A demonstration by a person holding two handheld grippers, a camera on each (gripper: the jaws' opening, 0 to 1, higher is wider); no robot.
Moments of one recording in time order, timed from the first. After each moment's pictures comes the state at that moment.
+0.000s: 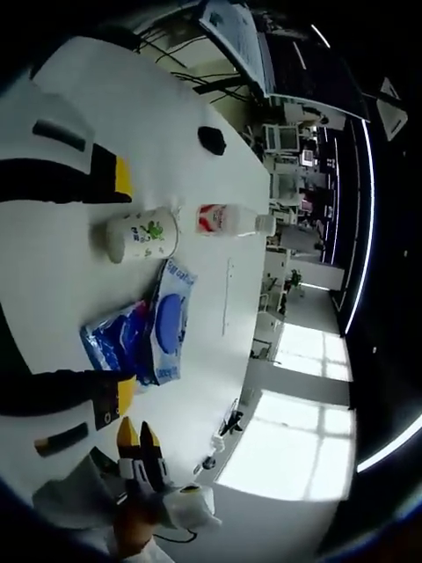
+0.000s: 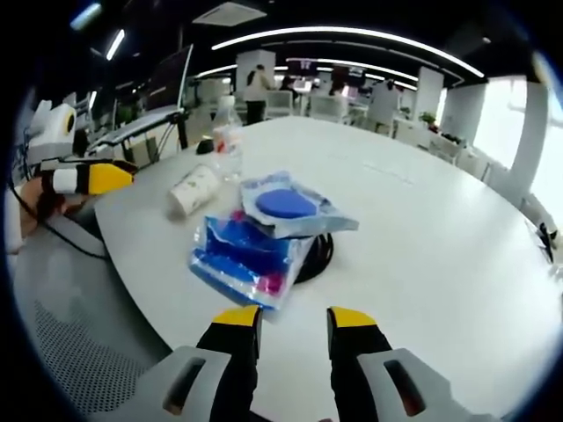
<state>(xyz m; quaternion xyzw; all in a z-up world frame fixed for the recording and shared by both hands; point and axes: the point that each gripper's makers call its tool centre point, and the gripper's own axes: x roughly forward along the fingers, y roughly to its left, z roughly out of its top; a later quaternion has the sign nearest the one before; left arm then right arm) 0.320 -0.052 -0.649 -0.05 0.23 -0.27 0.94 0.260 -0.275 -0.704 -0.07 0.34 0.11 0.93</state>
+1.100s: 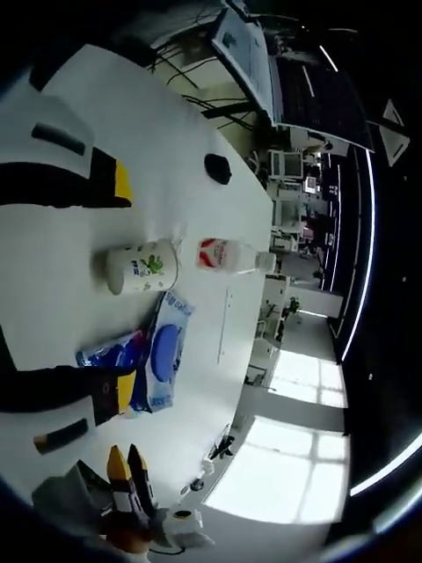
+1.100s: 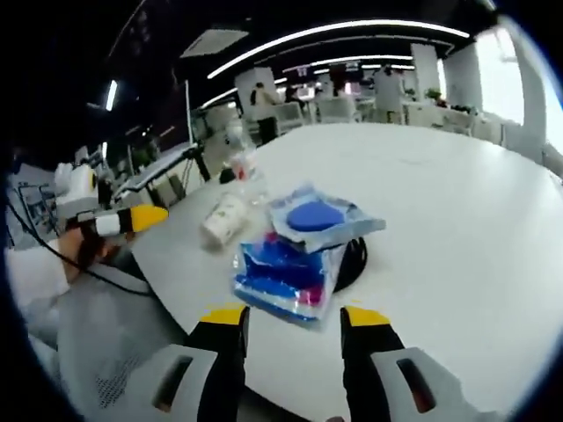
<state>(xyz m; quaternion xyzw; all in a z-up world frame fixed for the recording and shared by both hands) 0.331 -0.030 -0.659 -0.04 0.24 -0.21 0.95 0.256 -0.251 -0.674 0.09 0.31 0.19 0.93</state>
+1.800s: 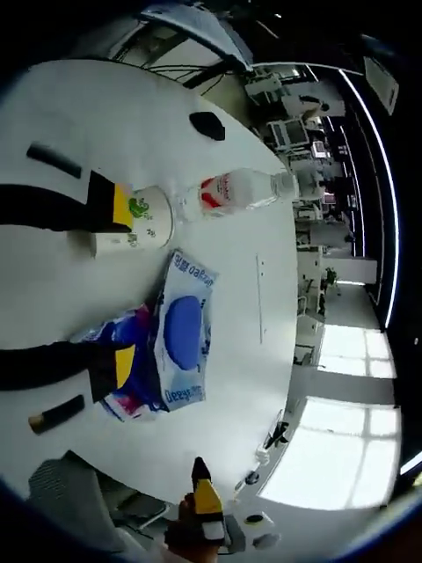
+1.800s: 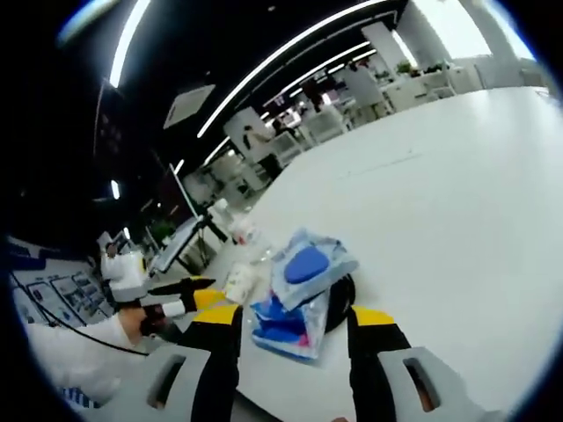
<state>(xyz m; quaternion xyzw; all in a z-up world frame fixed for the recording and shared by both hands) 0.374 -0.109 -0.676 0.08 0.32 -0.26 0.91 0.291 -0.298 -0.650 0.25 0.30 0.20 0.90</state>
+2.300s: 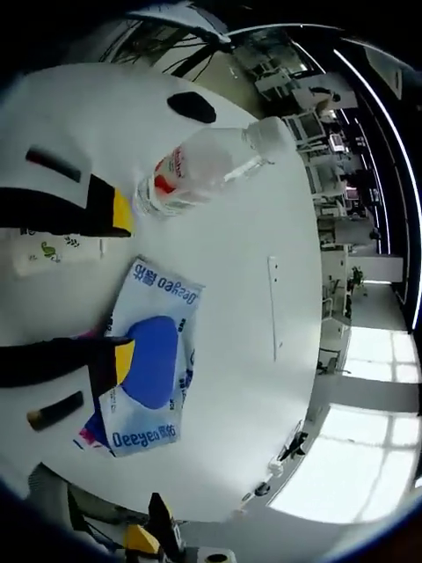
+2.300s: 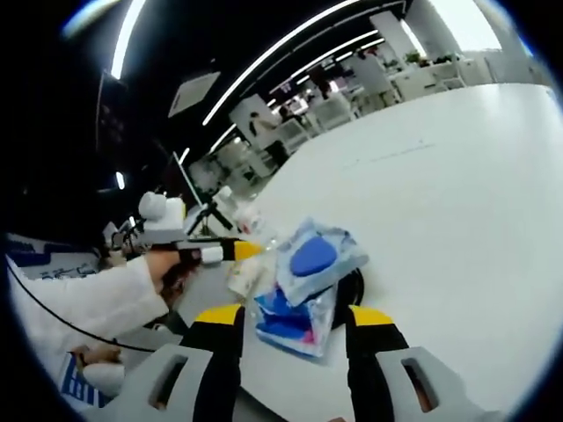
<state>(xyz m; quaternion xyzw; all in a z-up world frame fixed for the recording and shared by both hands) 0.444 -0.129 -0.695 0.07 0.38 -0.24 0.89 0.293 -0.290 -0.653 0.25 0.31 0.21 0.89</state>
